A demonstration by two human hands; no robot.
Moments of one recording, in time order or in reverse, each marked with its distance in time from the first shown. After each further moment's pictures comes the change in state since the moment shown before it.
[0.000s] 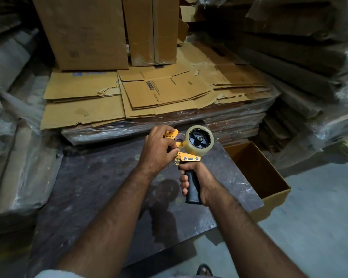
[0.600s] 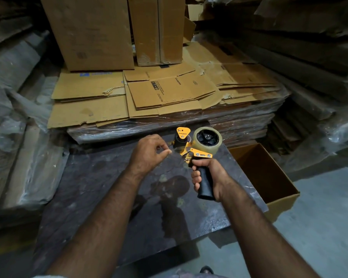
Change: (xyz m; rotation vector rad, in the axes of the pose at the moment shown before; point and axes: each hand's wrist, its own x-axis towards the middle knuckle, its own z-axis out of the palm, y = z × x) left_hand -0.005 -0.014 -0.008 -0.056 -0.073 -0.149; right_hand 0.001 -0.030 -0.036 0.031 -0.040 0.052
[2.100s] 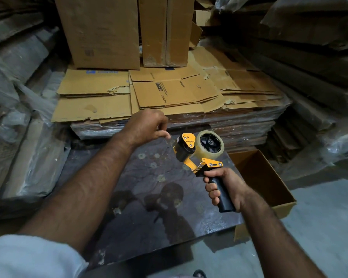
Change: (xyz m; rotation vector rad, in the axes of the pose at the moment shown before) left_hand 0.041 0.025 -0.072 0.334 -0.090 0.231; right_hand -0.042 -0.001 -0.033 -0.217 -0.070 0.037
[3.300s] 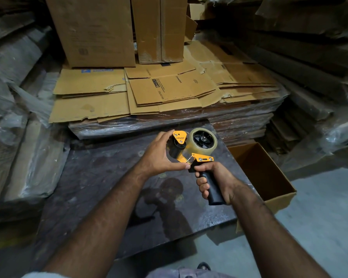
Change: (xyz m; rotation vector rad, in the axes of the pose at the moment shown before) left_hand -0.051 0.033 0.075 -0.601 -0.082 -0.223; right_hand 0.015 0.008 0.020 0.024 0.013 0.026
